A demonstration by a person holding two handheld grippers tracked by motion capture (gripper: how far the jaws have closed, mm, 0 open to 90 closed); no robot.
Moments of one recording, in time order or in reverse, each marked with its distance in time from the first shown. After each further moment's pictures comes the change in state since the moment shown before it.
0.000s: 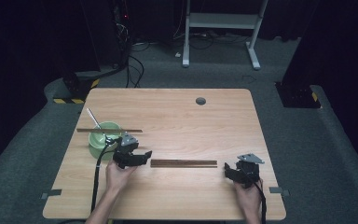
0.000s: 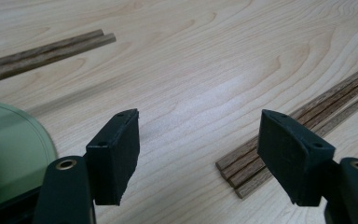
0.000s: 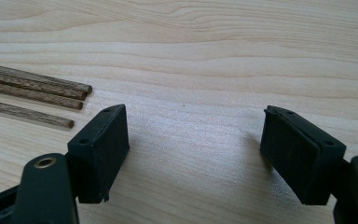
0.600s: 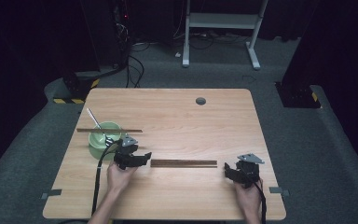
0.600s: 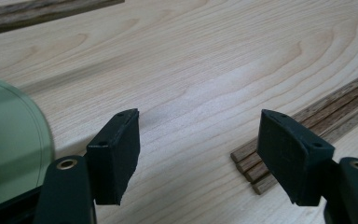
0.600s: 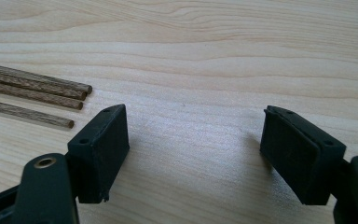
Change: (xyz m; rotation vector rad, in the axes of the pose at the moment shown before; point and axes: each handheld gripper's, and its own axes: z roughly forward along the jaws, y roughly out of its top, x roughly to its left) left arm 0.010 -0.012 0.012 0.023 0.032 -0.029; right arm 0.000 0.000 0.000 0.000 0.000 0.000
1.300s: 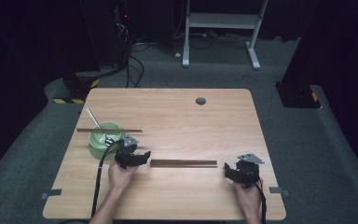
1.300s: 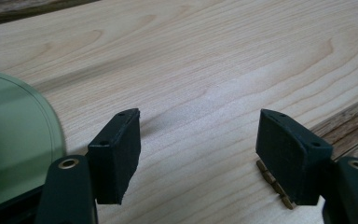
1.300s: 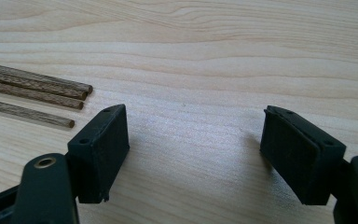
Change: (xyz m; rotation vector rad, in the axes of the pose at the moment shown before) left arm 0.006 -0.004 0.012 -0.027 0.048 0.010; right arm 0.000 0.000 0.000 -0.001 0.001 -0.003
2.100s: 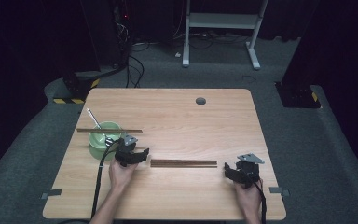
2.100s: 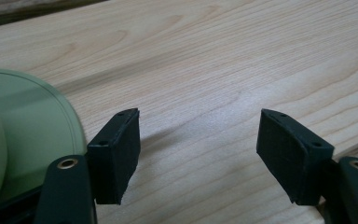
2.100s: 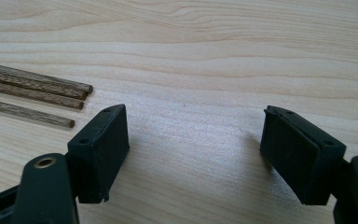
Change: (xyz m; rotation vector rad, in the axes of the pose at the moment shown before) left arm 0.010 -0.002 0.014 -0.038 0.063 -0.002; right arm 0.000 0.000 0.000 0.000 0.000 0.000
